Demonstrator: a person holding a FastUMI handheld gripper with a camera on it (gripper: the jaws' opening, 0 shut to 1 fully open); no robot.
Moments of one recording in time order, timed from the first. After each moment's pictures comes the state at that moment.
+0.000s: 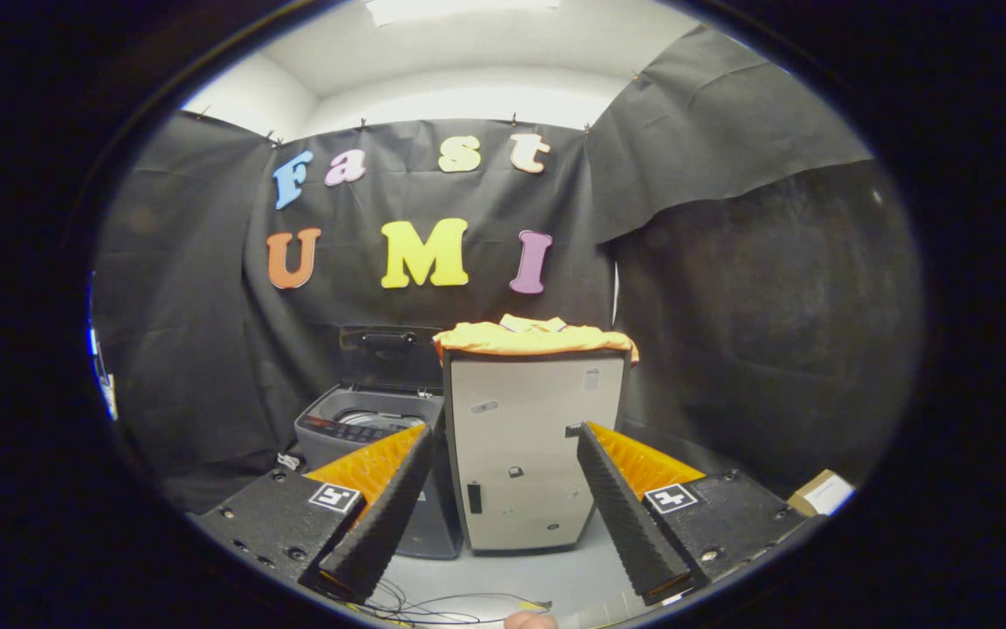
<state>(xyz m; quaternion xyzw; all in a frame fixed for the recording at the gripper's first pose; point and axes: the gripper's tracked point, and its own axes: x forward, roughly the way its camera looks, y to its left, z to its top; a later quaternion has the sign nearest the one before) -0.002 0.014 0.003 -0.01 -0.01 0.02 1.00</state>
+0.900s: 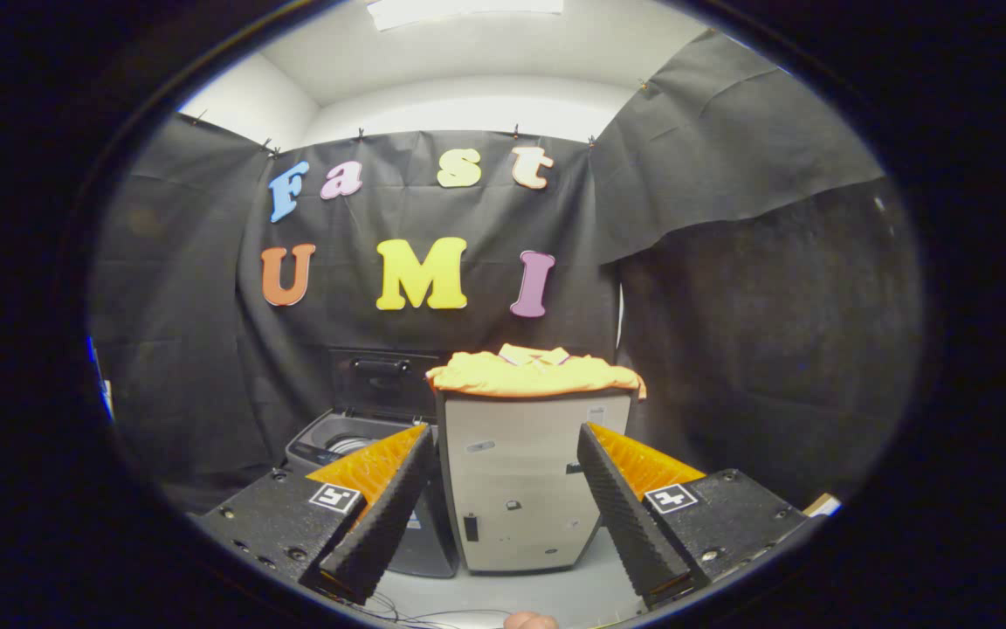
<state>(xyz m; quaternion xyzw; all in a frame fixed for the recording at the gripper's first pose) 0.053 0.008 0.078 -0.02 -0.04 0.02 1.00</state>
